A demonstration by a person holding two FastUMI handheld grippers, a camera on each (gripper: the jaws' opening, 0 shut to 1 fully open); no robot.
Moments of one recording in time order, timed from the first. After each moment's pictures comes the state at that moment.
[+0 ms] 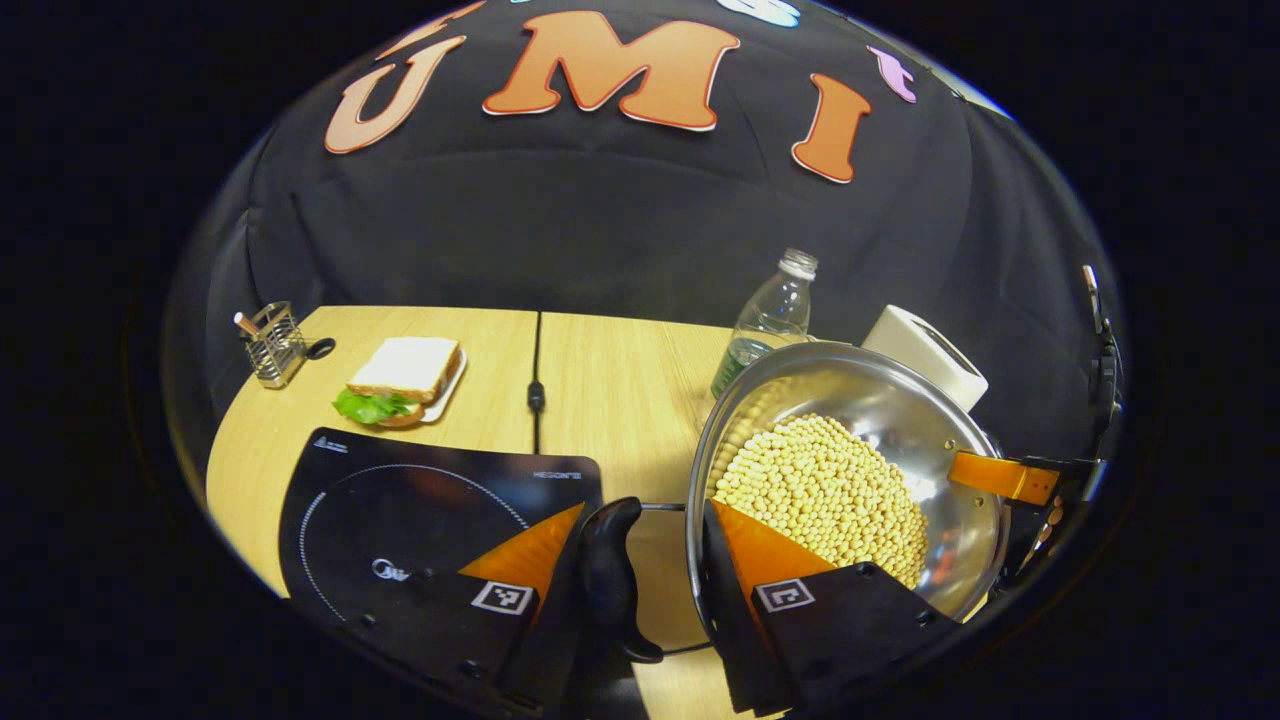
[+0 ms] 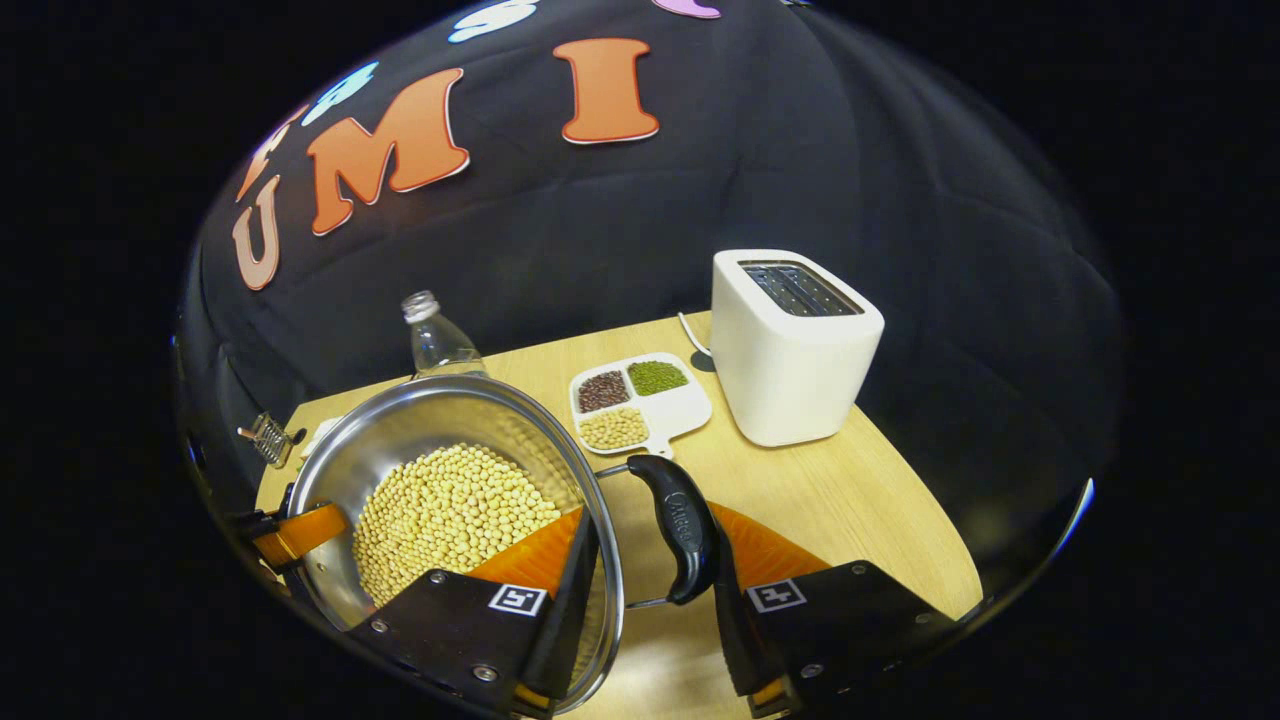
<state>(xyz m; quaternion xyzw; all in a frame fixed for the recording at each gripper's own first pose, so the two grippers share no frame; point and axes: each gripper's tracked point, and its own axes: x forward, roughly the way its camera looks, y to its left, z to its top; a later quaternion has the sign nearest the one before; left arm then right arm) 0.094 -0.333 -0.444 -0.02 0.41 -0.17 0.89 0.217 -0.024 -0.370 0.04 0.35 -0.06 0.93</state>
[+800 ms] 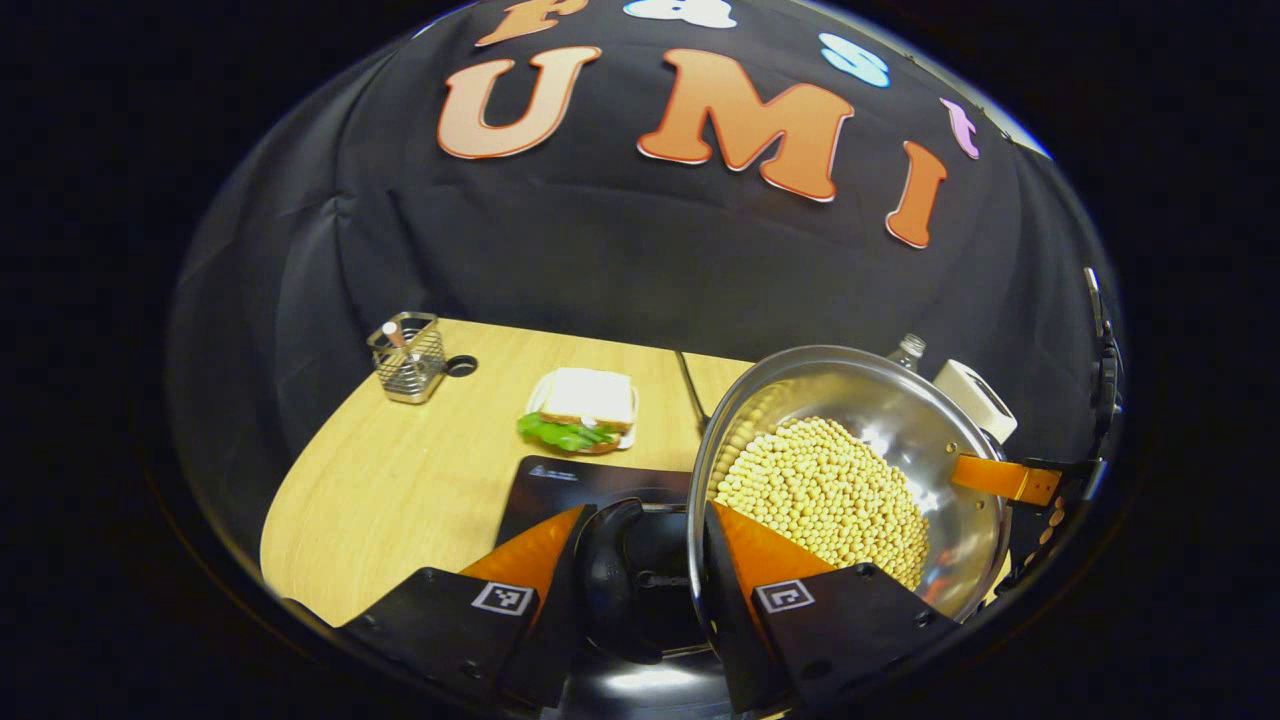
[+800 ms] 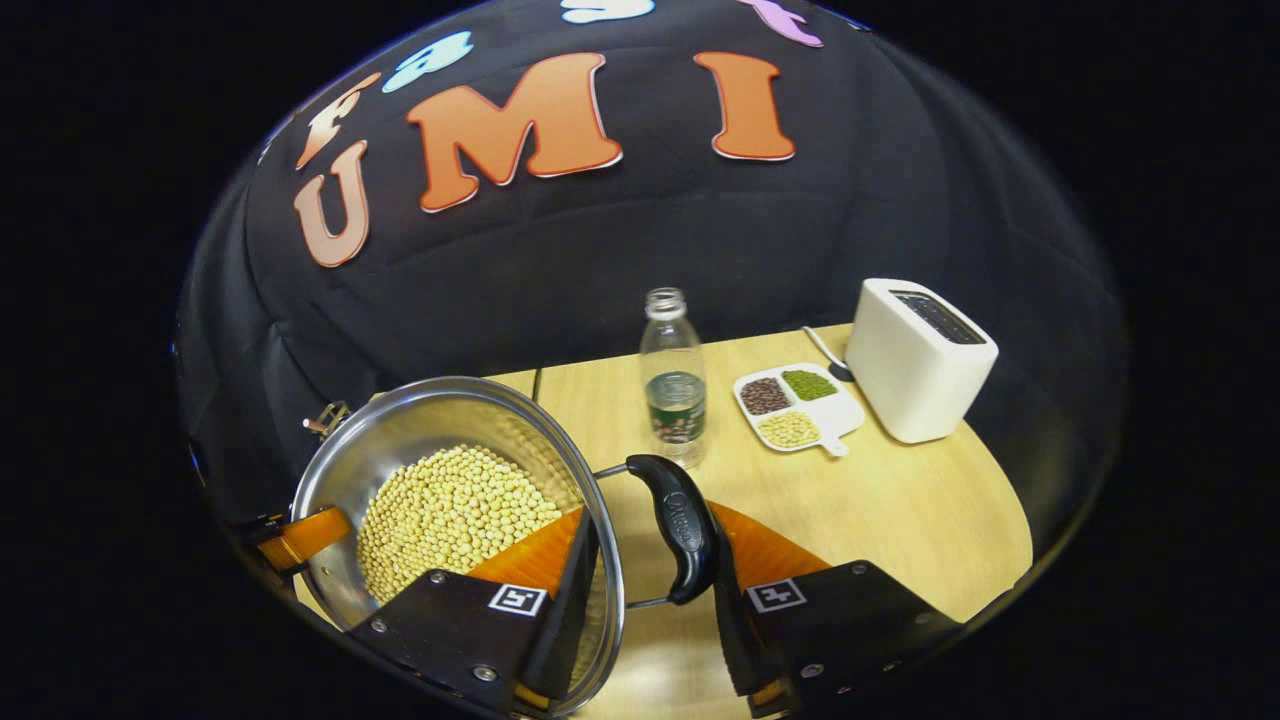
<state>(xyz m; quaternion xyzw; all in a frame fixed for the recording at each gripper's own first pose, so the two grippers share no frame) 0.107 -0.138 -0.384 -0.04 0.39 -0.10 0.91 0.209 0.174 -0.344 0.03 0.34 0.02 0.94</state>
